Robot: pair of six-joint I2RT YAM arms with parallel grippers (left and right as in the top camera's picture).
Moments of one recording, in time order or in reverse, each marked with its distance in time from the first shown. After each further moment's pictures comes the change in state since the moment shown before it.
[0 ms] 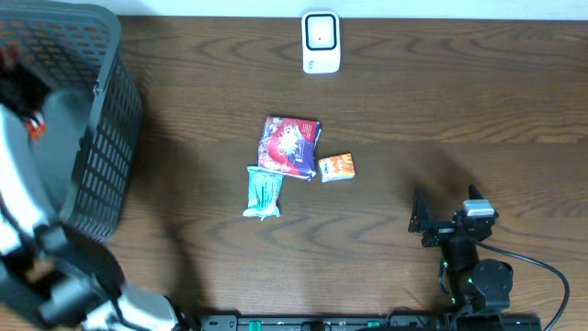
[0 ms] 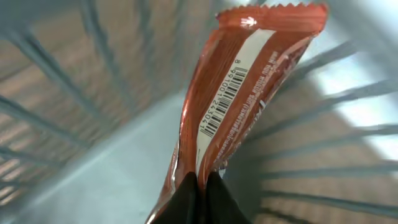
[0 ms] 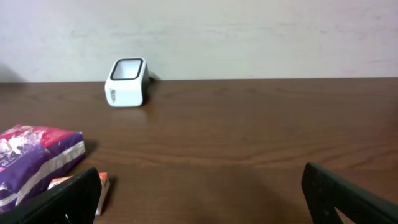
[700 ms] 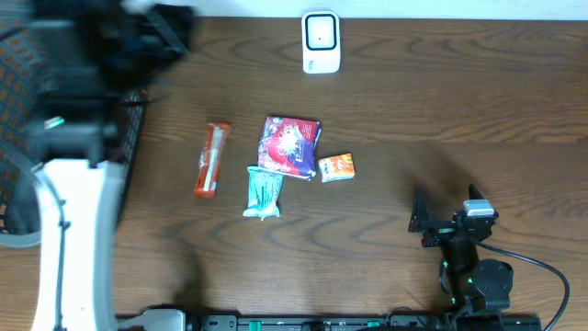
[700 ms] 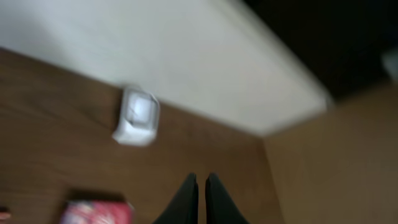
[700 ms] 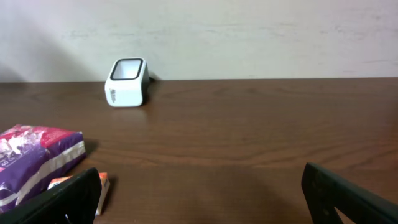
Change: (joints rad) left arm -0.667 -0.255 0.007 0.072 0.431 -0.339; right arm 0.000 0.000 0.000 0.000 0.000 0.000
